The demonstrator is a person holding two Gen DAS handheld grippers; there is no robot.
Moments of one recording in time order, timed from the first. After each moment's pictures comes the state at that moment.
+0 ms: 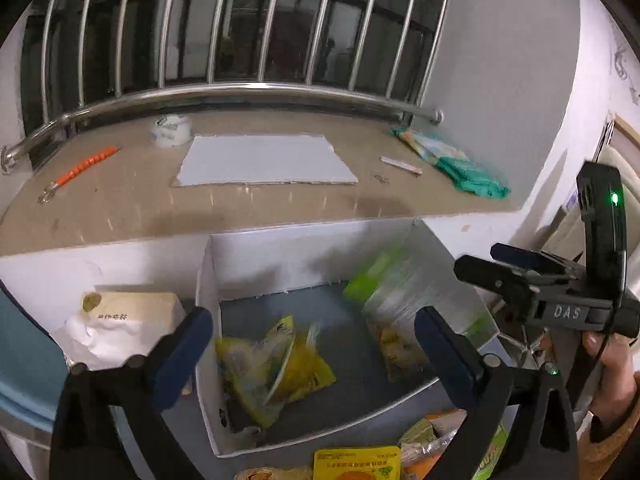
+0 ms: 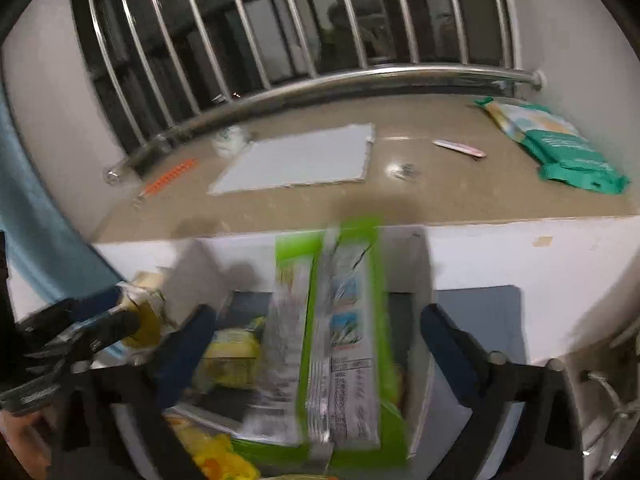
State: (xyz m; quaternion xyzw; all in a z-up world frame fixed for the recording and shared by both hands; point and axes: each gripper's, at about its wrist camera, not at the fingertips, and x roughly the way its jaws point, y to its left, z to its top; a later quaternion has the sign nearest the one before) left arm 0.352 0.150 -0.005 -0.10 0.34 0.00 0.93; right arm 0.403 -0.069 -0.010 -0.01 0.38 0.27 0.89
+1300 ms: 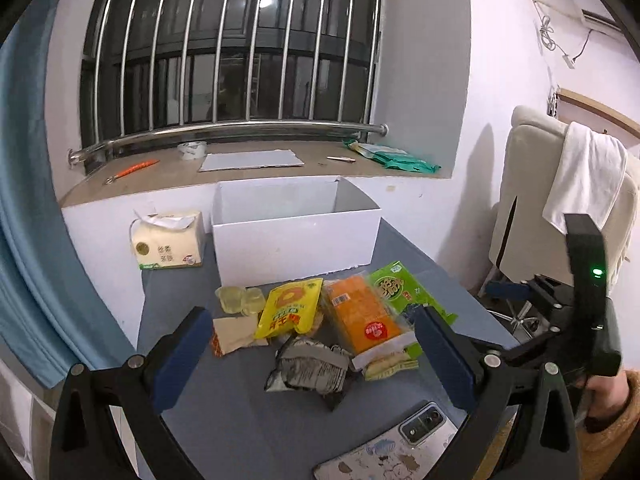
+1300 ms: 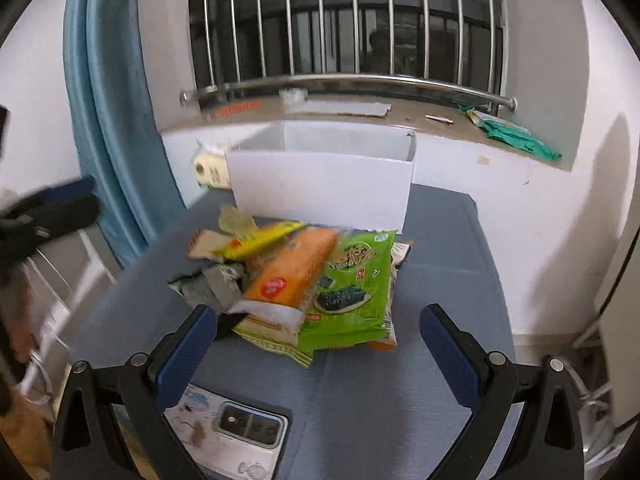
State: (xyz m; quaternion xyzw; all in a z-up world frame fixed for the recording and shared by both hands) left arm 0.045 0.037 -0.012 -0.05 0.26 0.00 0.96; right arm 0.106 -0.143 -0.057 -0.11 0.33 0.28 0.89
